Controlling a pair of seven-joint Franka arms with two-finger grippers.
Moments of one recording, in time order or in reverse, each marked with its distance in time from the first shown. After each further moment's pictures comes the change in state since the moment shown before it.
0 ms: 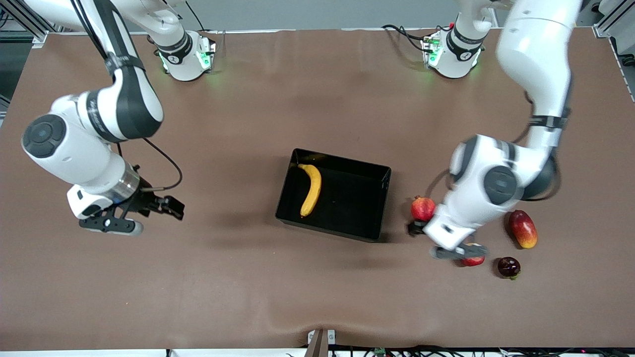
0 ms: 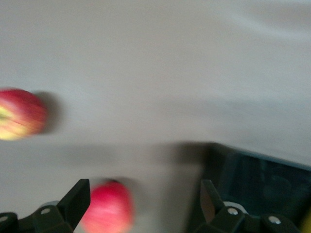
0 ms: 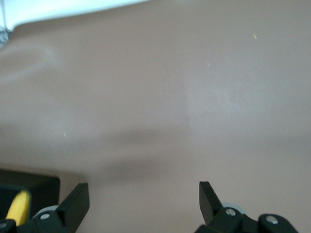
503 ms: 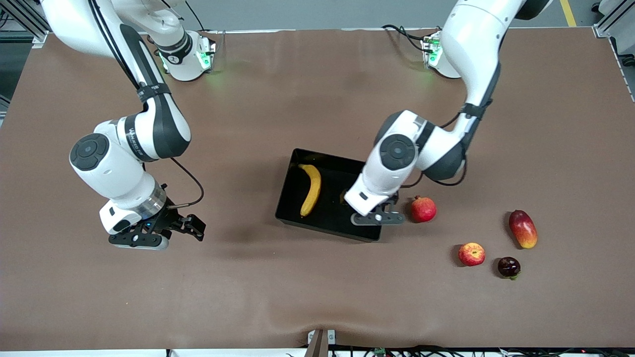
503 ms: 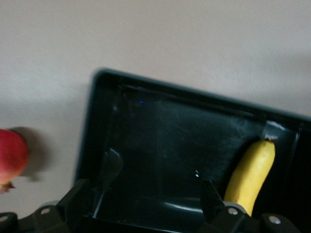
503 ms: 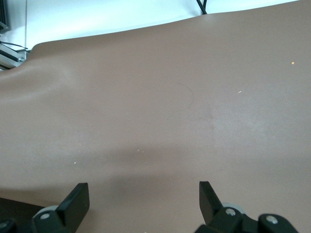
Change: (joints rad) left arm -0.222 0.032 0.012 -0.013 0.000 0.005 -0.176; right arm 0.035 0.094 0.002 0.000 0.000 0.179 0.000
